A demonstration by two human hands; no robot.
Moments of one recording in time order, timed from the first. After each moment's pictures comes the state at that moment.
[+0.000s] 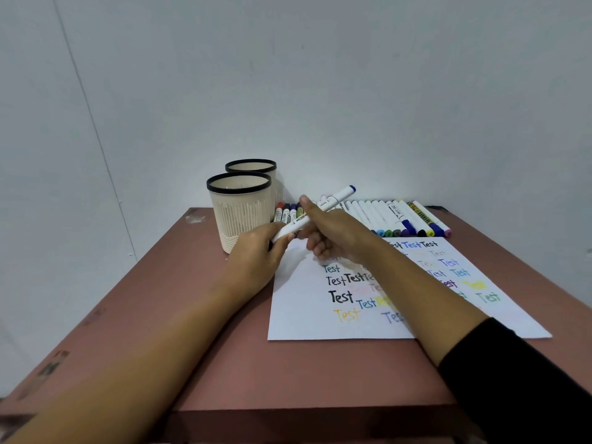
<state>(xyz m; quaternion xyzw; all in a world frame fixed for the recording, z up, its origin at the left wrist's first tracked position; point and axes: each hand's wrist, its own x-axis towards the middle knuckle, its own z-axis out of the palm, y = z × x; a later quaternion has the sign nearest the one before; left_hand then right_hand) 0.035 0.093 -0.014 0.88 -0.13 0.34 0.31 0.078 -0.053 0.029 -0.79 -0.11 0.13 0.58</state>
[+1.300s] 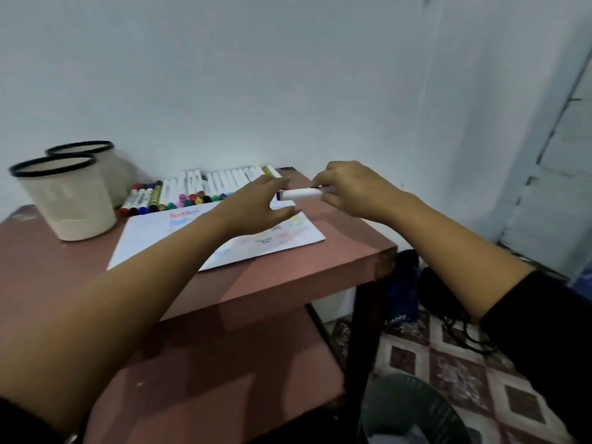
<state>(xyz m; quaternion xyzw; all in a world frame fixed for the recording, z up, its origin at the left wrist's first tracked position) 0.012 -0.106 0.028 0.92 -0.33 0.13 0.17 -0.033 -0.299 0.052 -0.96 -0.18 -0.19 0.05</state>
